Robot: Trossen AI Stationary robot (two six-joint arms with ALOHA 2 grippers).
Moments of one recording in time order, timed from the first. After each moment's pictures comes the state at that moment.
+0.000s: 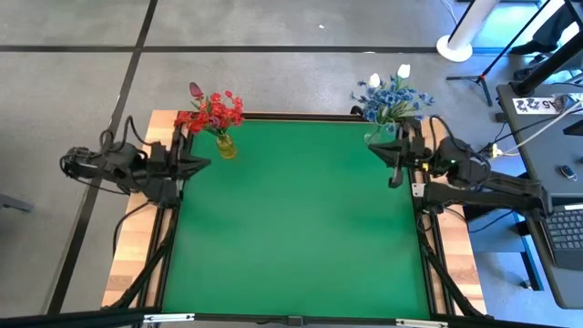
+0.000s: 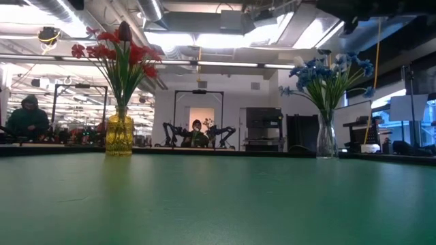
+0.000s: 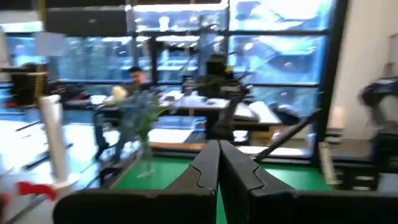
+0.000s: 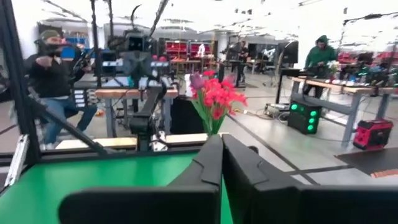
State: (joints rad) left arm -0.23 0.30 0.59 -0.20 -0.40 0.02; right arm -0.25 0.50 0.52 0.11 -0.06 -0.04
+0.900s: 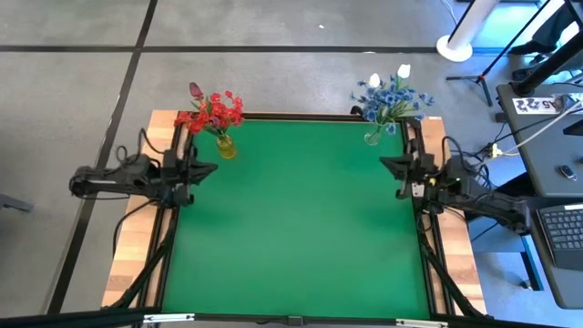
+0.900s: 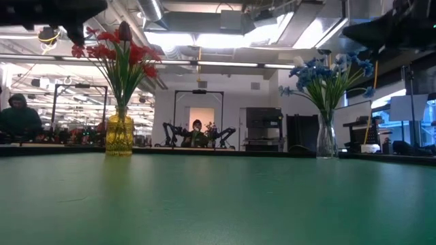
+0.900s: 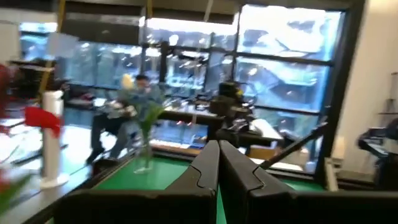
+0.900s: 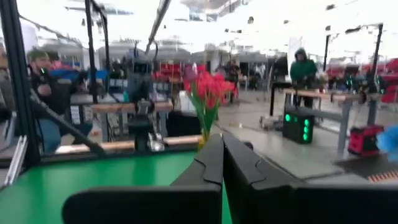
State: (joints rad) left arm -0.06 0.06 0.27 -0.02 -0.25 -0.08; right arm -0.25 0.01 0.21 0.01 -0.02 -0.01
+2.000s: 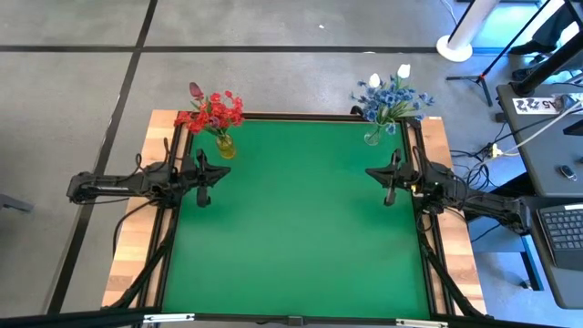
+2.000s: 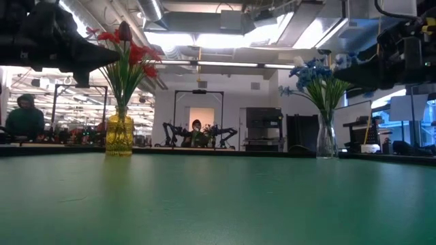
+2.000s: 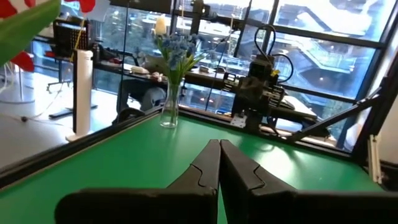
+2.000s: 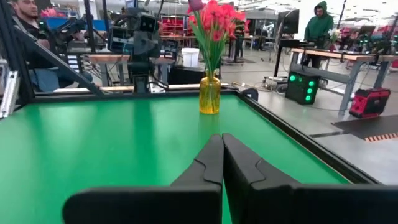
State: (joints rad) left arm 0.04 0.08 0.01 0.14 -0.27 -0.17; right arm -0.25 0.02 0.01 0.03 -0.04 -0.05
